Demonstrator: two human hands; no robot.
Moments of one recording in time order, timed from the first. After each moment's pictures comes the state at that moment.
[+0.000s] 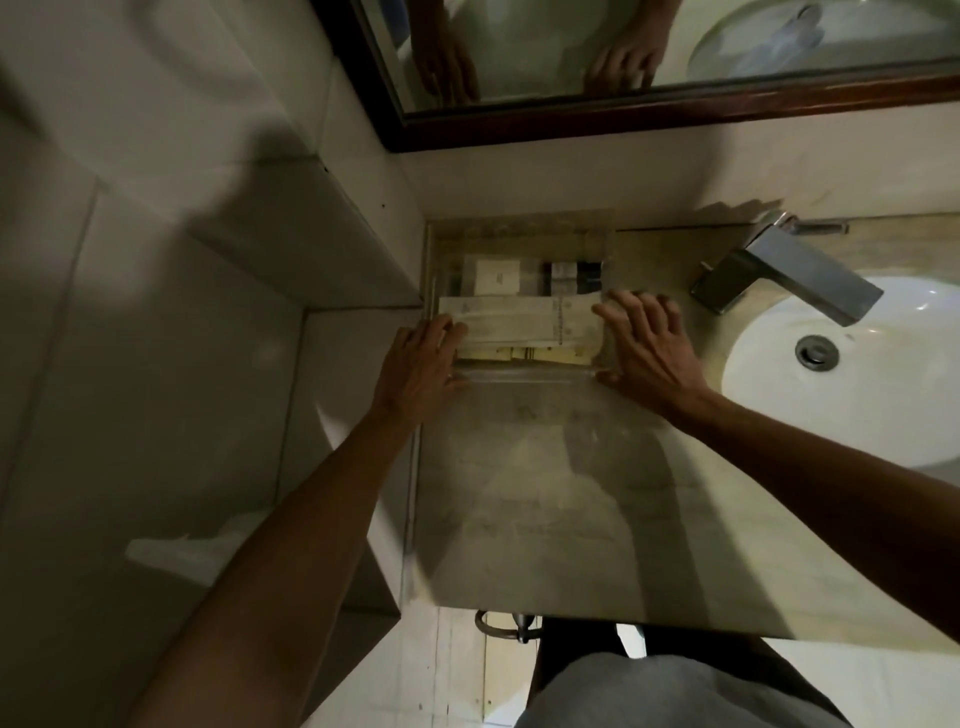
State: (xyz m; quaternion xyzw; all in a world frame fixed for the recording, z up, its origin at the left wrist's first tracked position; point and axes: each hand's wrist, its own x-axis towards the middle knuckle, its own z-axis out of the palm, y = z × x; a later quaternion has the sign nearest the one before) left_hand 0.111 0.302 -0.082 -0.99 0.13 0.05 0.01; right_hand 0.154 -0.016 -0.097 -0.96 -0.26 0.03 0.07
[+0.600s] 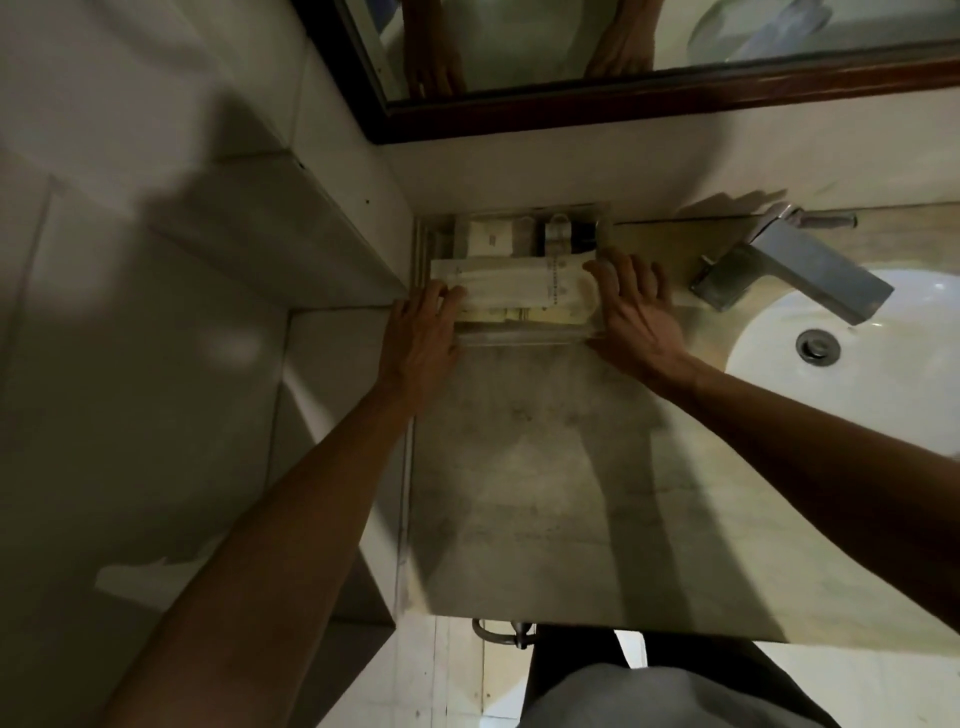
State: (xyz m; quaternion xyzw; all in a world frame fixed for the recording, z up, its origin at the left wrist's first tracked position) left_hand 0.148 0.287 -0.084 -1.00 0.07 0.04 -0.01; right_hand 0.195 0.005 -0.105 -0.97 -0.20 0.04 0.11
